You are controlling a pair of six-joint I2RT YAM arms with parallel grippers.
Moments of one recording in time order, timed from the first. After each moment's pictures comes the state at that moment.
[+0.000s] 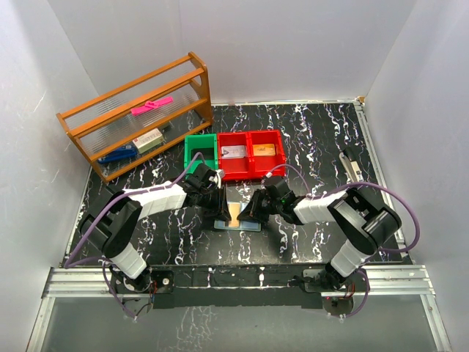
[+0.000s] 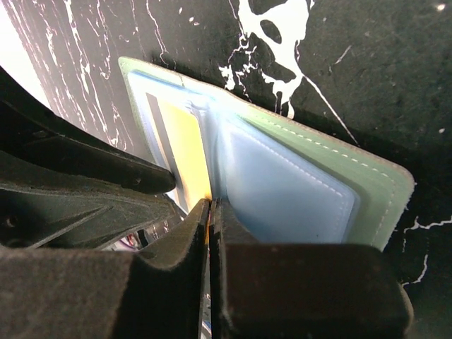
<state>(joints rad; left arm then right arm) -0.67 1.62 0.82 -0.27 0.36 -0.65 0.66 1.62 0.55 0.33 -0.39 1.05</state>
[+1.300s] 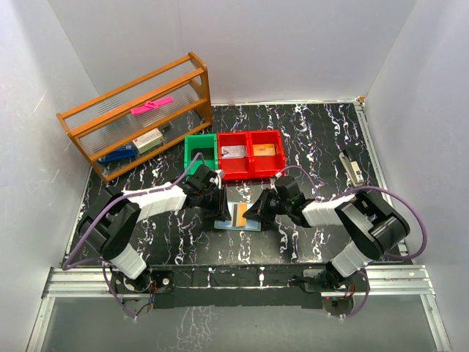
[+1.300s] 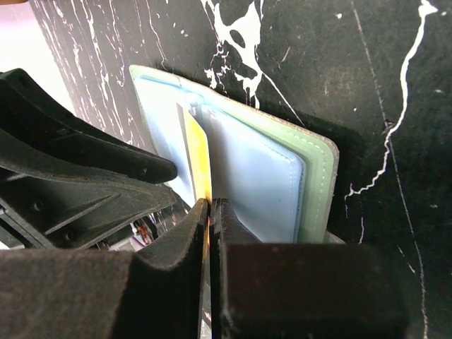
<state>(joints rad) -0.68 1.61 0.81 -0.27 0.32 -0.65 0.57 1.57 0.47 0.39 -0.44 1.07</state>
